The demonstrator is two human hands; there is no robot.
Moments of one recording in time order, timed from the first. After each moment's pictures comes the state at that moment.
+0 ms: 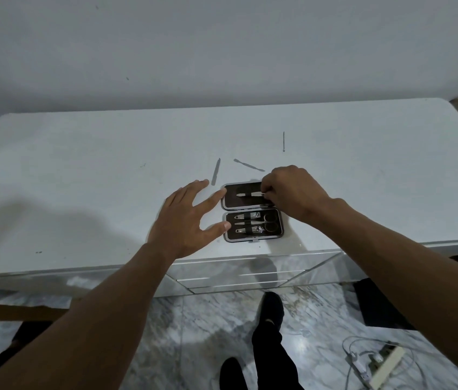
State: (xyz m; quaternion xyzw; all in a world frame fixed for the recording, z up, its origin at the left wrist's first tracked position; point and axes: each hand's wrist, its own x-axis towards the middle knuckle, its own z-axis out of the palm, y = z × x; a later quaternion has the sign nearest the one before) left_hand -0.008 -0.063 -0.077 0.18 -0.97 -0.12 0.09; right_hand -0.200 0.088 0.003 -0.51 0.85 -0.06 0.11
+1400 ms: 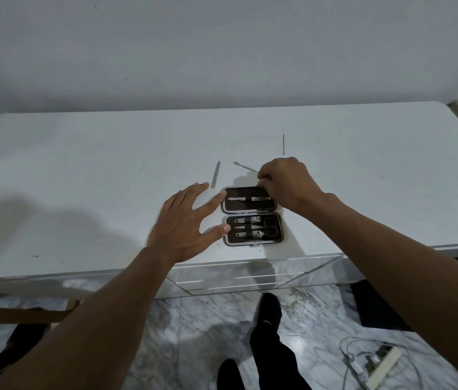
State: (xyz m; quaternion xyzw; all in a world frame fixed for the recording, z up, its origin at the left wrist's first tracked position) left_hand -0.008 -0.062 -0.078 0.18 -0.97 -0.13 0.08; right_hand -0.211 0.068 -0.002 -0.45 0.87 -0.13 0.12
